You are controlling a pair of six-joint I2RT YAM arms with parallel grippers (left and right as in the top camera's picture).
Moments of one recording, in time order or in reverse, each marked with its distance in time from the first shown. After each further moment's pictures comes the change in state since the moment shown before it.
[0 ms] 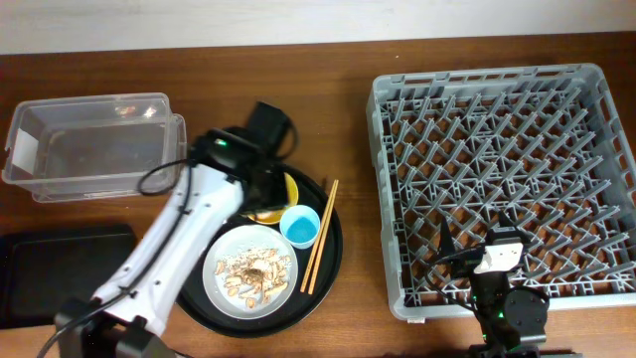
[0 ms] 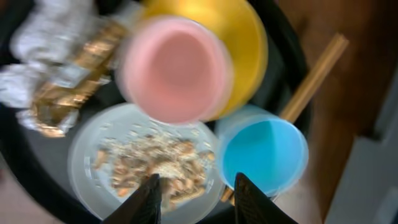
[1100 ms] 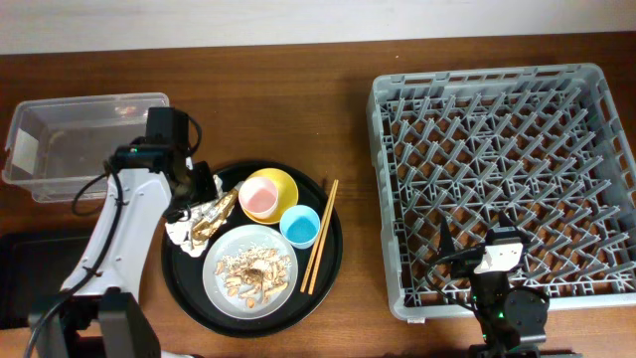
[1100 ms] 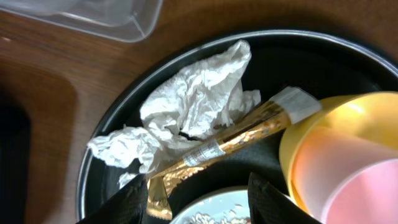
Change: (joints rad) left arm 0.387 -0.006 -0.250 0.304 -0.011 0.234; right arm 0.000 0.000 0.000 0.000 0.000 0.001
